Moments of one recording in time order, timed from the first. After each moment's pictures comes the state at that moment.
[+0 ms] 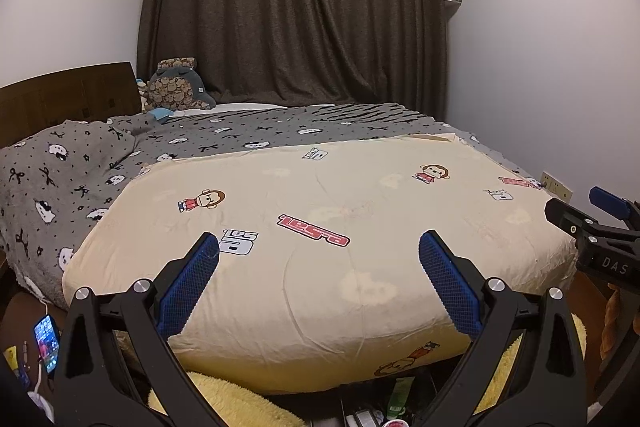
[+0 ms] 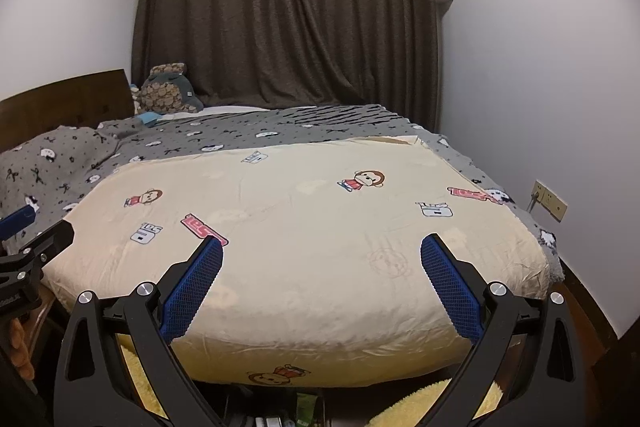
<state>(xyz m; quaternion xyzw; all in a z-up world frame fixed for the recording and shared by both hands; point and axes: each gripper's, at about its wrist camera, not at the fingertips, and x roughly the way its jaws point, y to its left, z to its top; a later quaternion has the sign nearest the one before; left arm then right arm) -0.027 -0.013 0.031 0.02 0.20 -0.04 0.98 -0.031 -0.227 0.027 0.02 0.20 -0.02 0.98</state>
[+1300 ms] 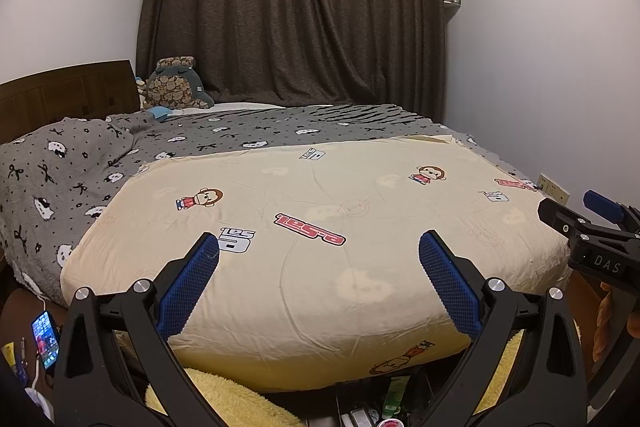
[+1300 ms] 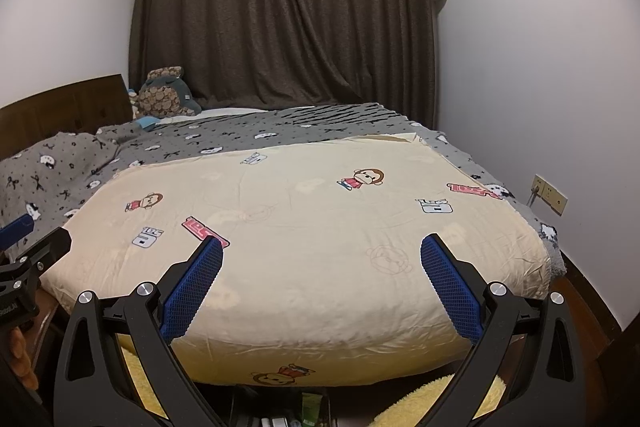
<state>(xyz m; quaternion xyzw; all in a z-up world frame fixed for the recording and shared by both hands) -0.030 -0.012 0.030 0.01 0.20 -0.04 0.98 -0.033 -0.223 0.027 0.03 0.20 -0.02 0.98</state>
